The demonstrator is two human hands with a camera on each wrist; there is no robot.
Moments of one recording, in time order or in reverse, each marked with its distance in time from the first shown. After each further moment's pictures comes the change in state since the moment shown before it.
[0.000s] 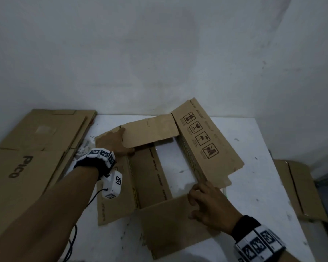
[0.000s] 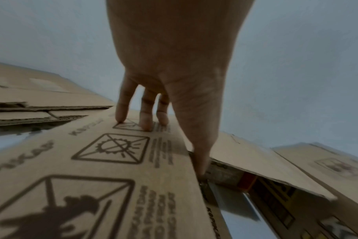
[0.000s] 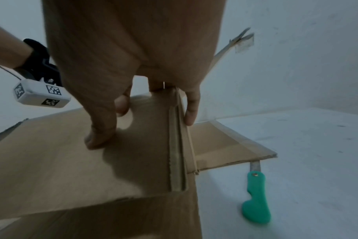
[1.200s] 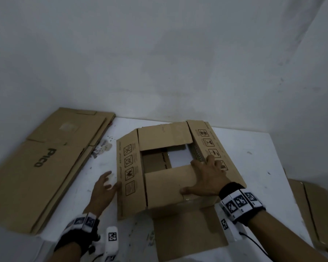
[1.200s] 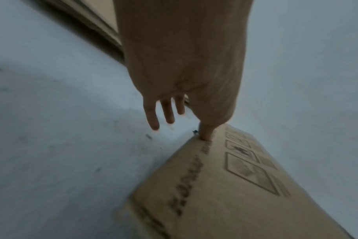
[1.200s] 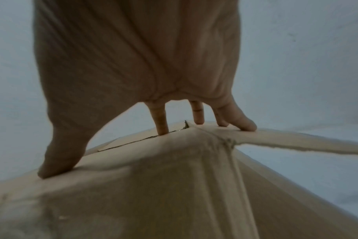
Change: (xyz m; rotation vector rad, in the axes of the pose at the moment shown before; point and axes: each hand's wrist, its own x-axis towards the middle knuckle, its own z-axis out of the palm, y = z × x) left_hand -0.147 -0.053 0.114 -1.072 0.246 -0.227; right_hand 0.087 -0.023 -0.053 -0.122 -0.166 0.415
